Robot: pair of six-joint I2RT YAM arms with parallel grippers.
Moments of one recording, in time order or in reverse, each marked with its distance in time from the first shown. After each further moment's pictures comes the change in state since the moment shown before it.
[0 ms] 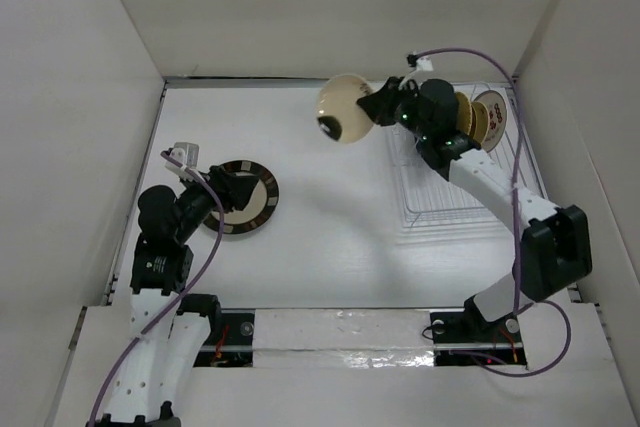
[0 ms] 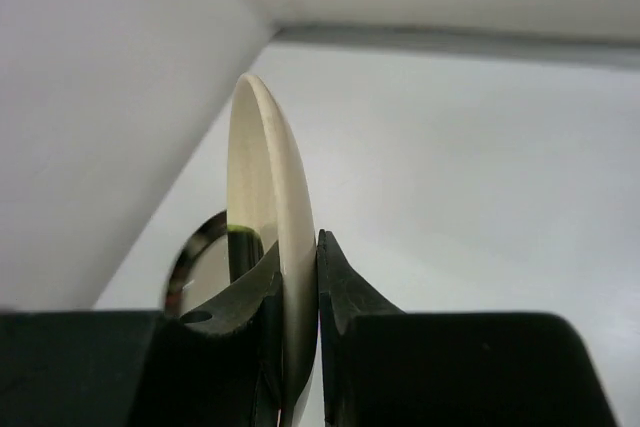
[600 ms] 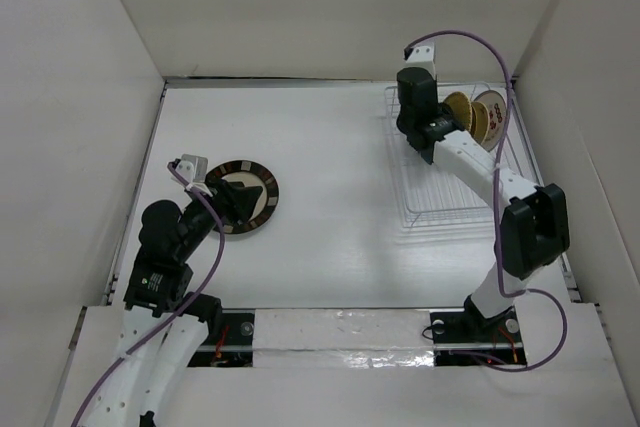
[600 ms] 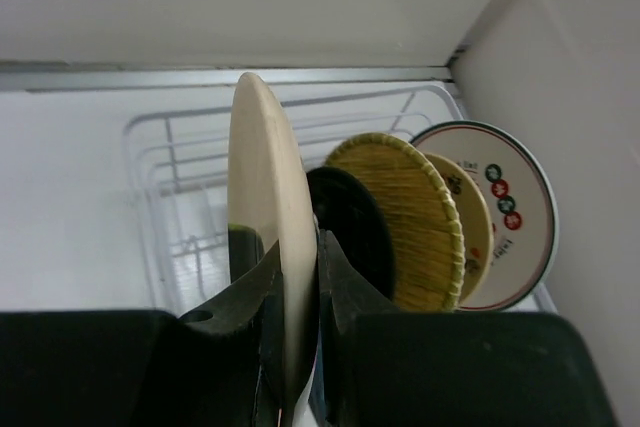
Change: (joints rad) left arm -0.182 -0.110 0.012 -0.098 -0.168 0.066; right arm -0.001 0.128 0.206 -0.290 1.067 -0.581
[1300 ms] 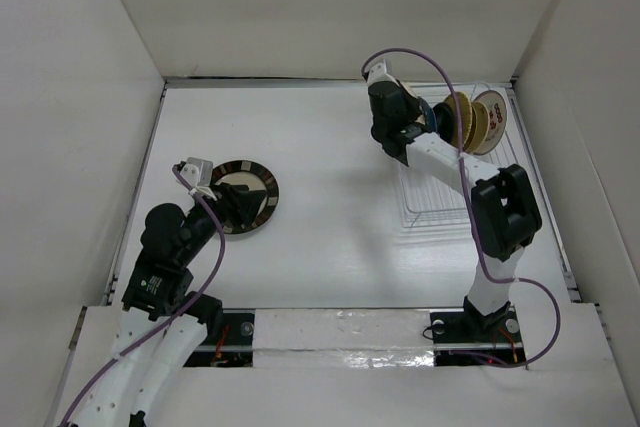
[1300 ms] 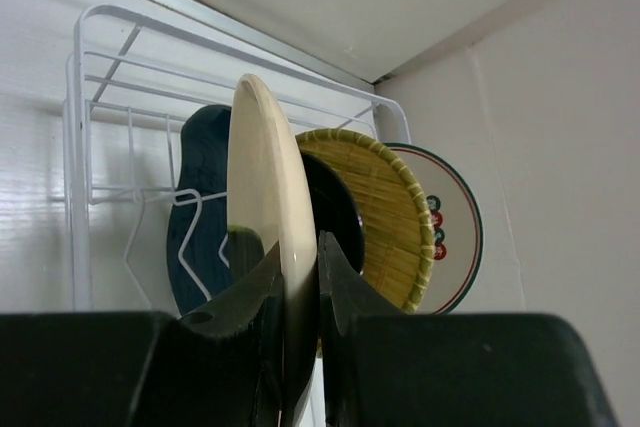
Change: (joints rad) left arm -0.094 -0.019 0.000 -0.015 -0.064 0.007; right arm 0.074 0.188 0.017 0.111 0.142 -0.471
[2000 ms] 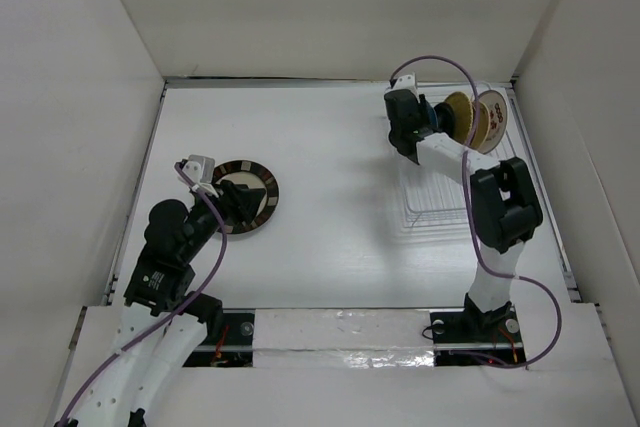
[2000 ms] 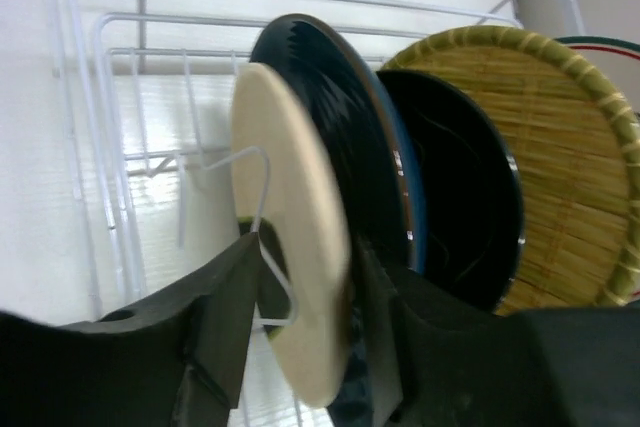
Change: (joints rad) left arm -0.001 0.026 0.000 -0.005 -0.029 -0.001; right arm -0.113 0.045 -0.081 -0.085 -0.192 0.423
